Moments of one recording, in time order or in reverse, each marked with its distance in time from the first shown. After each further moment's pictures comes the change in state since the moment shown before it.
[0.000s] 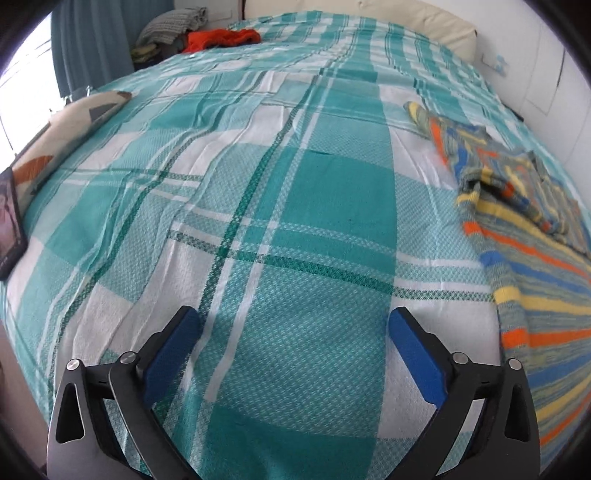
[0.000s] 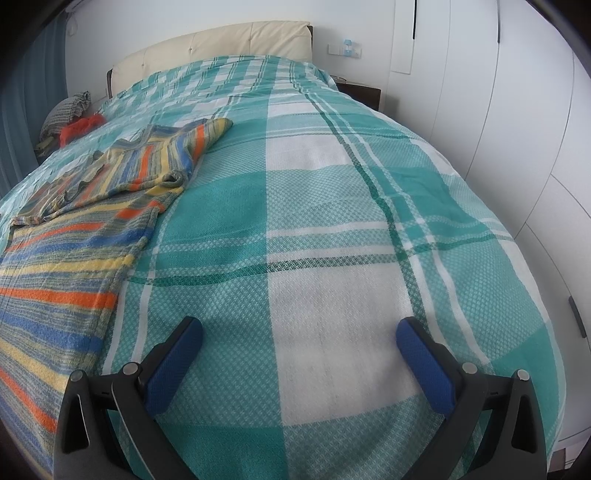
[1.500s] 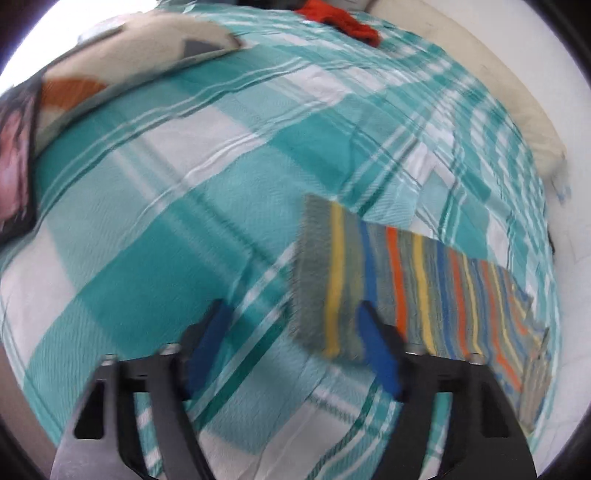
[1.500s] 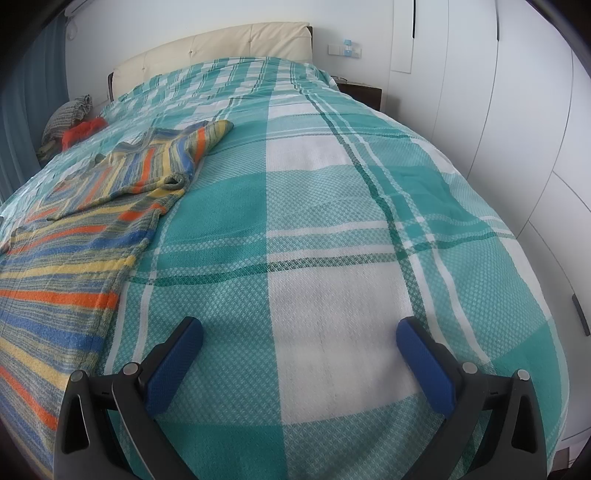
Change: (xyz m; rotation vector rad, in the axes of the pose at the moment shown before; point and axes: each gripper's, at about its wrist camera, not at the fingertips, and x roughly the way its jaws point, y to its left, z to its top) left arm 0.038 0.129 0.085 -0.451 0.080 -0.064; right arm -0.005 -0.002 -0.002 0.008 -0.001 0.010
